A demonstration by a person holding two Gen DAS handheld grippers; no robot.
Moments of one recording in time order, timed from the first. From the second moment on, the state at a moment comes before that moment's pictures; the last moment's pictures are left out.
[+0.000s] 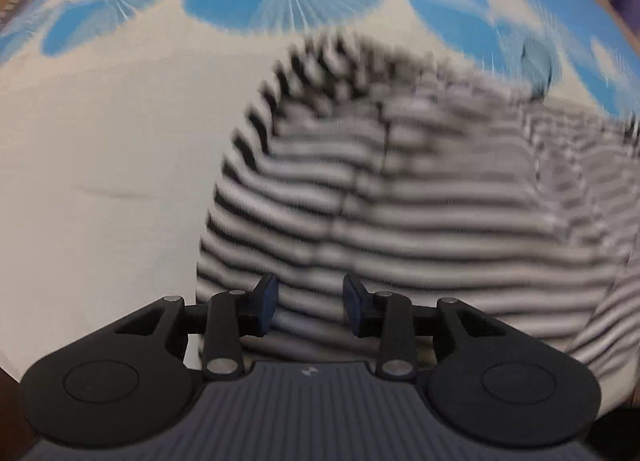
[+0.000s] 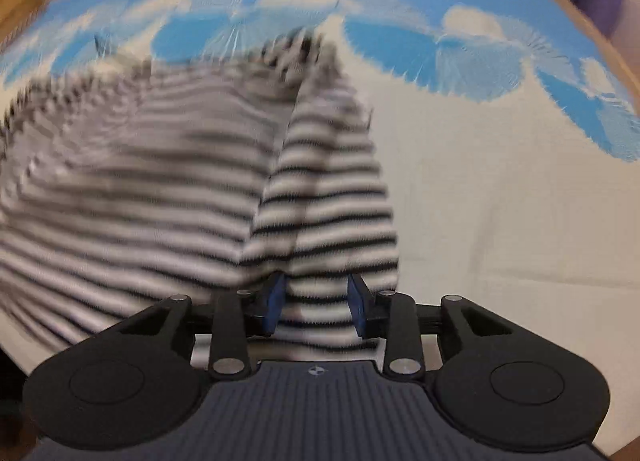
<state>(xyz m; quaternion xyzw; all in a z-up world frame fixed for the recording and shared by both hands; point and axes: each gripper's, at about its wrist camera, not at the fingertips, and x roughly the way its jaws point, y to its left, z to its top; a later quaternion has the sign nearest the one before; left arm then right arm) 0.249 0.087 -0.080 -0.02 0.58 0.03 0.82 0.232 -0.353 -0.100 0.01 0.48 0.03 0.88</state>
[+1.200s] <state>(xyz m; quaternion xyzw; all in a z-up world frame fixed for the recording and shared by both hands) 0.363 -0.028 -0.121 0.04 0.50 -0.06 0.87 0.348 -0.243 -0.133 -0.02 0.44 0.02 0.90</state>
